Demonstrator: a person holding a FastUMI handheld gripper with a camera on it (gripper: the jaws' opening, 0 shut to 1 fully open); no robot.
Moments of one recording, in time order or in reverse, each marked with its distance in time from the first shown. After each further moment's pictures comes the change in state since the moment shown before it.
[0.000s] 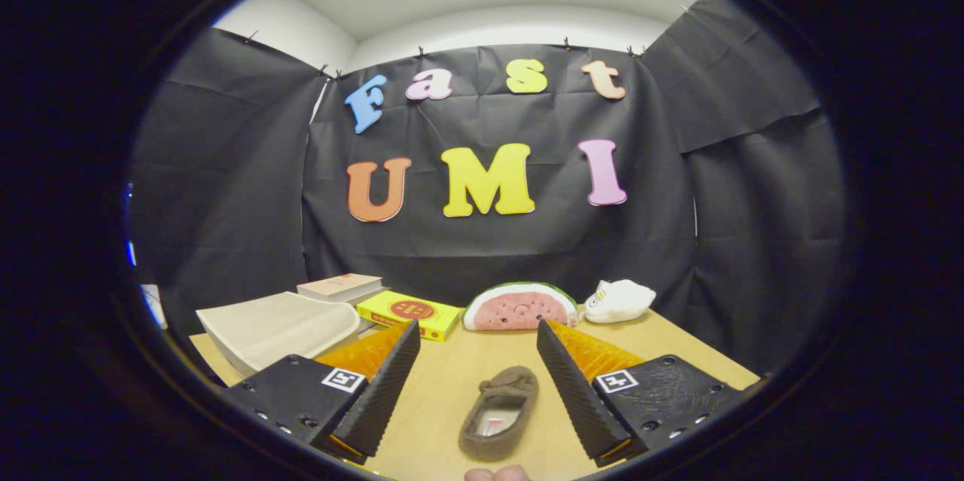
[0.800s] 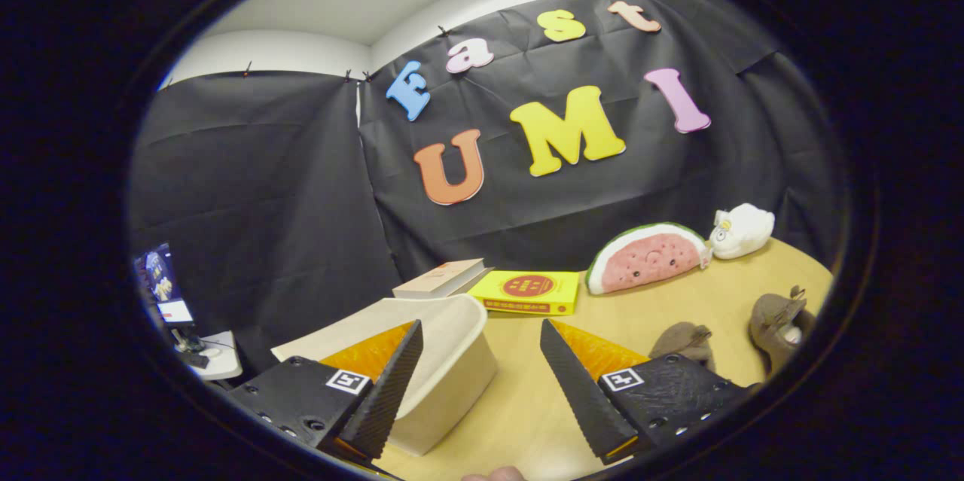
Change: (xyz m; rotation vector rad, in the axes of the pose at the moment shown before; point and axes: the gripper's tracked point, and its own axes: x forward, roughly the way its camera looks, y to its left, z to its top) arm 0.047 0.161 -0.047 0.231 0.147 0.335
